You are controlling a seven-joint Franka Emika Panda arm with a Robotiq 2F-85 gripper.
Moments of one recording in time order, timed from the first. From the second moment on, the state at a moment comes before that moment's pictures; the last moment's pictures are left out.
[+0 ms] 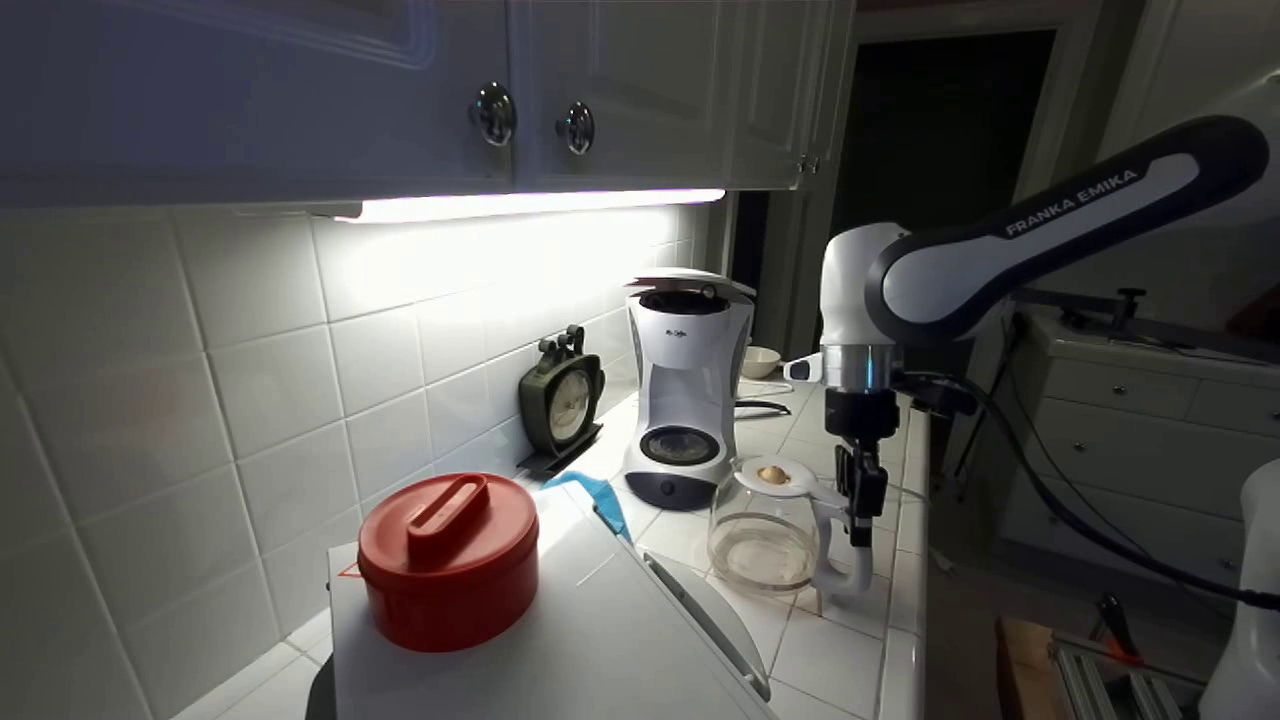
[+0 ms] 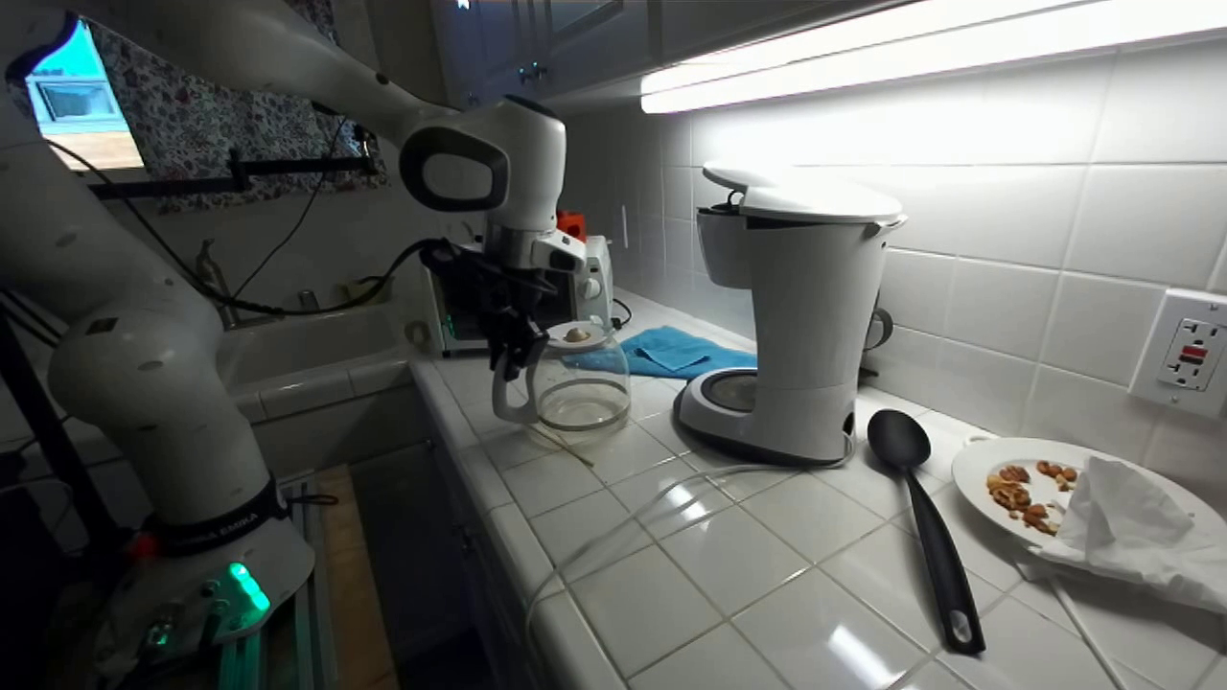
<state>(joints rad) -0.03 -0.33 -0.20 -2.54 0.13 2.02 -0.54</state>
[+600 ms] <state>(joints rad) -0.04 -0.29 -0.21 -2.50 0.13 2.02 -0.55</state>
